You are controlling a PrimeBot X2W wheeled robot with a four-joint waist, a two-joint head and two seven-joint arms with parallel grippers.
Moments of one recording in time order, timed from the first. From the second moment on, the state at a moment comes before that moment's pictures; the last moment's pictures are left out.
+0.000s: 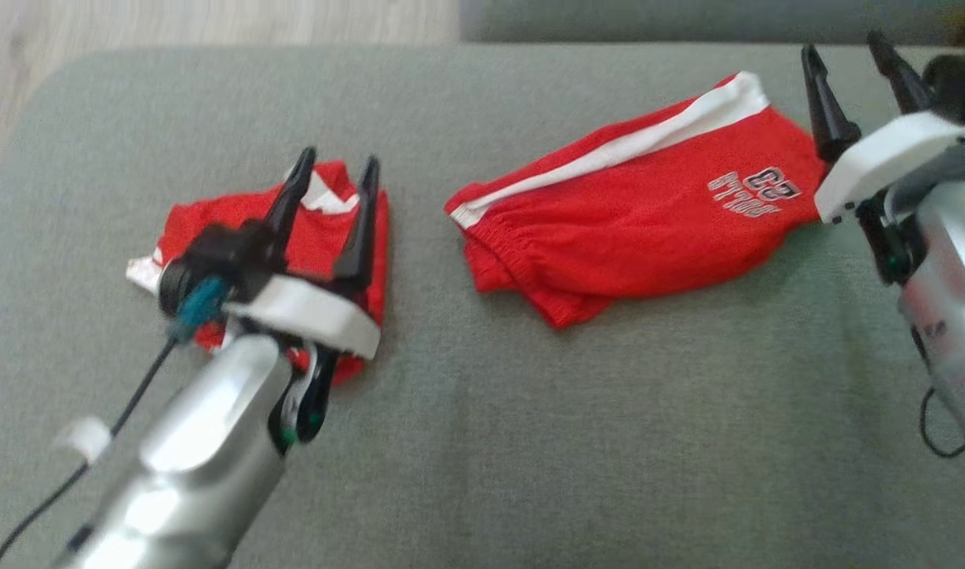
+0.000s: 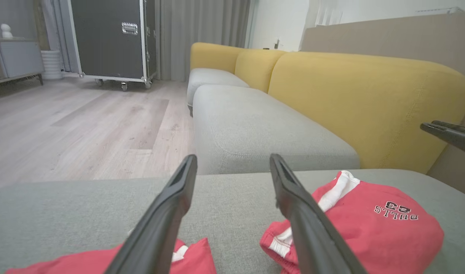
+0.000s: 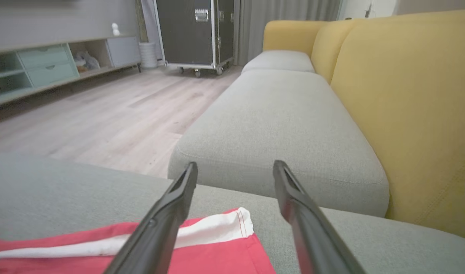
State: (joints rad) left arm -0.63 0.30 -0.77 0.41 -0.77 0.15 -0.25; right arm -0.93 -0.35 0.54 1.03 0.53 0.13 -0.25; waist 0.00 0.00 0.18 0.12
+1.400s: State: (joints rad) left arm -0.18 0.09 -0.26 0.27 -0.36 -0.07 -0.25; right arm -0.60 -0.06 -0.18 0.76 0.17 0.13 -0.09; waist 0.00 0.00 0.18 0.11
